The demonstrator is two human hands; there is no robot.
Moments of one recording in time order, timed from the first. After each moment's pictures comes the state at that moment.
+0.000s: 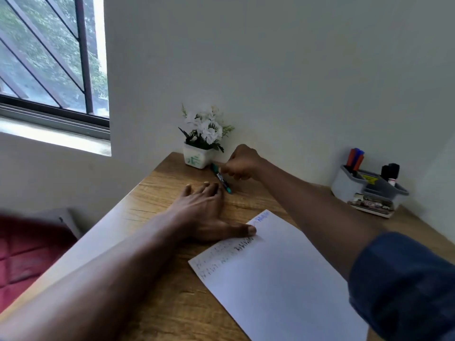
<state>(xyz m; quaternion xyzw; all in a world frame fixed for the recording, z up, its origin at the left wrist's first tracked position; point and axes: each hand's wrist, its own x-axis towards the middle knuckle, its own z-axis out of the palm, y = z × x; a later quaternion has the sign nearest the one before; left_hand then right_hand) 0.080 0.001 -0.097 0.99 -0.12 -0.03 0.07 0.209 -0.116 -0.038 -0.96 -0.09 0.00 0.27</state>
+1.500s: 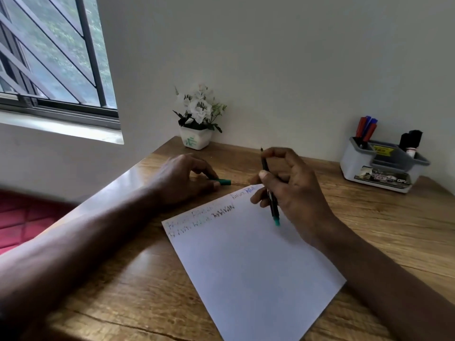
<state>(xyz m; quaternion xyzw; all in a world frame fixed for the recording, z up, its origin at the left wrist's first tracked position) 0.067 0.009 -0.091 0.95 -0.11 0.15 0.25 0.048 -0.239 -0.077 -0.75 -0.19 -0.06 0.63</state>
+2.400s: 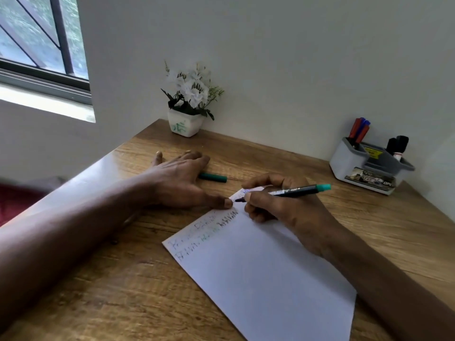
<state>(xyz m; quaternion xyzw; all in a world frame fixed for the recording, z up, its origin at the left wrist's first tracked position) 0.063 -0.002 -0.080 0.98 -0.08 -0.09 0.15 0.040 -0.230 -0.079 -0.79 -0.14 0.06 0.59</state>
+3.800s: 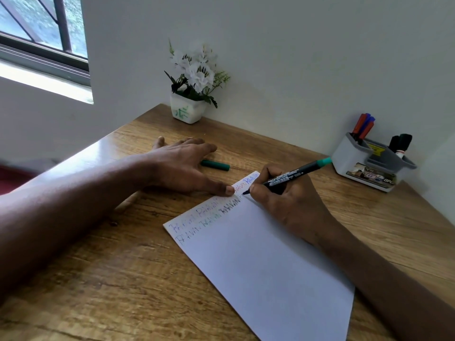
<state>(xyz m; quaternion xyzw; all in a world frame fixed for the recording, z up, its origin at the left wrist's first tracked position) 0.058 -0.005 -0.074 0.98 -0.07 -0.10 0.16 0.048 -0.228 -0.093 -0.85 -0.23 -0.05 0.47</state>
